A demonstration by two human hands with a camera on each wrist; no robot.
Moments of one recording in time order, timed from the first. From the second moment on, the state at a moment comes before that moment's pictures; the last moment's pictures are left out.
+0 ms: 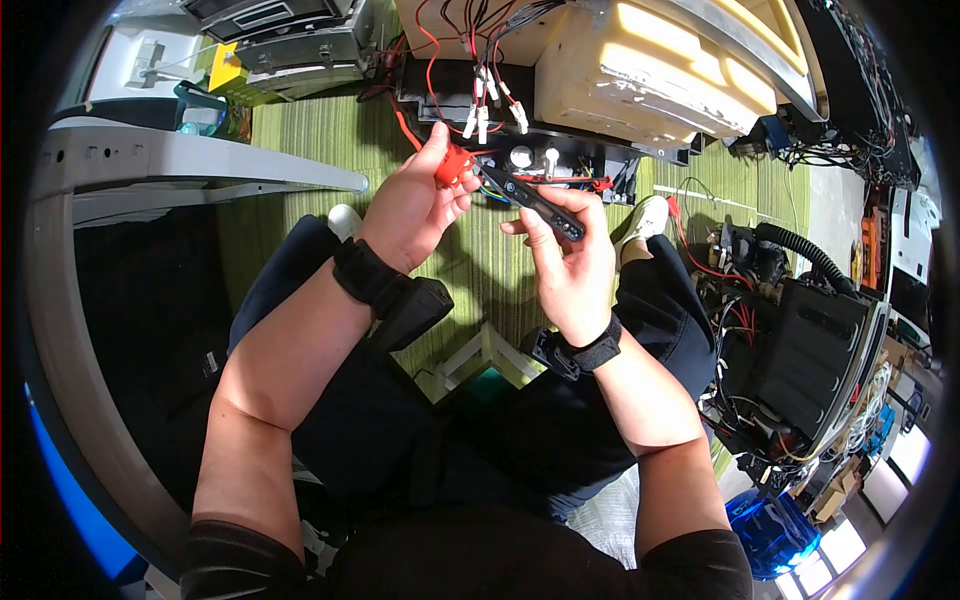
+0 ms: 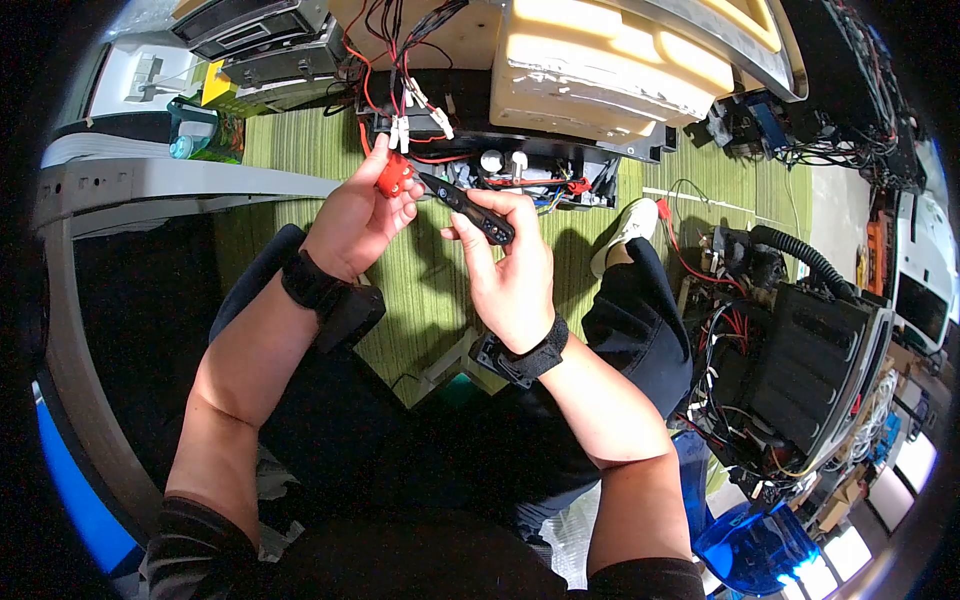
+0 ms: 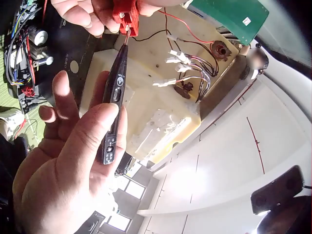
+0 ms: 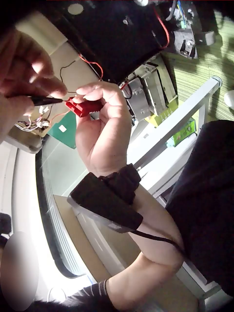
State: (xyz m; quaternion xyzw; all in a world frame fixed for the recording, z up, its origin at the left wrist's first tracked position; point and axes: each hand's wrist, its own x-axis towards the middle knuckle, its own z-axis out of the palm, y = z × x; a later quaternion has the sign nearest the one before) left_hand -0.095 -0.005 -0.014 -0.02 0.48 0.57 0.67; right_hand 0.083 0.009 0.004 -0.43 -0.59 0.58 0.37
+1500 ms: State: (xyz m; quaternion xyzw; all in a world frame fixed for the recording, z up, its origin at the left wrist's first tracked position) left_hand -0.093 -0.010 -0.014 -0.02 0.48 0.57 0.67; right_hand 0.089 0.002 -0.001 -0.43 -0.60 0.57 0.36
